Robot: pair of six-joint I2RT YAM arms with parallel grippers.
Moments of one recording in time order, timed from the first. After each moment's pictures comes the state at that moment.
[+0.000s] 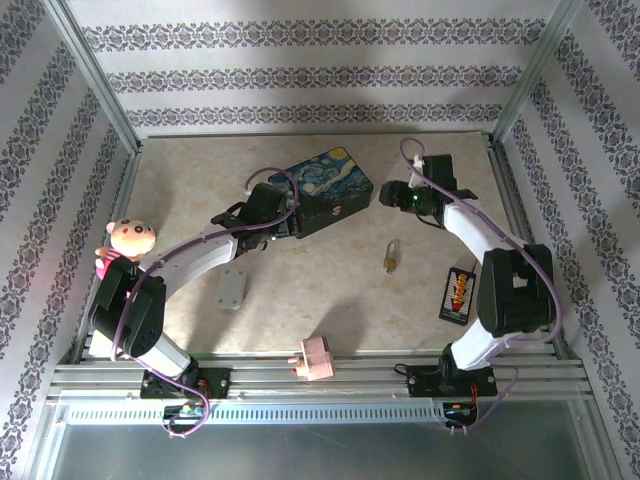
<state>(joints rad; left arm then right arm) -0.52 1.58 1.07 -0.36 -0.16 -0.65 0.11 1.66 1.16 -0.30 -0.33 0.34</state>
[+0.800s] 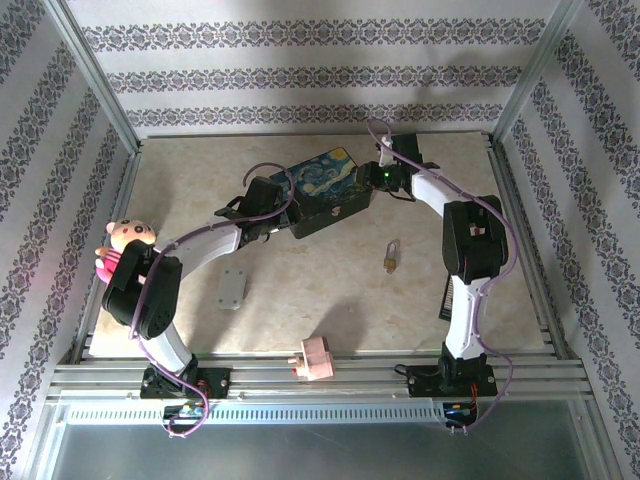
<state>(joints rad) -0.44 1.70 1.10 -0.22 -0.04 -0.72 0.18 2.07 1.51 -0.25 -0.42 0.35</state>
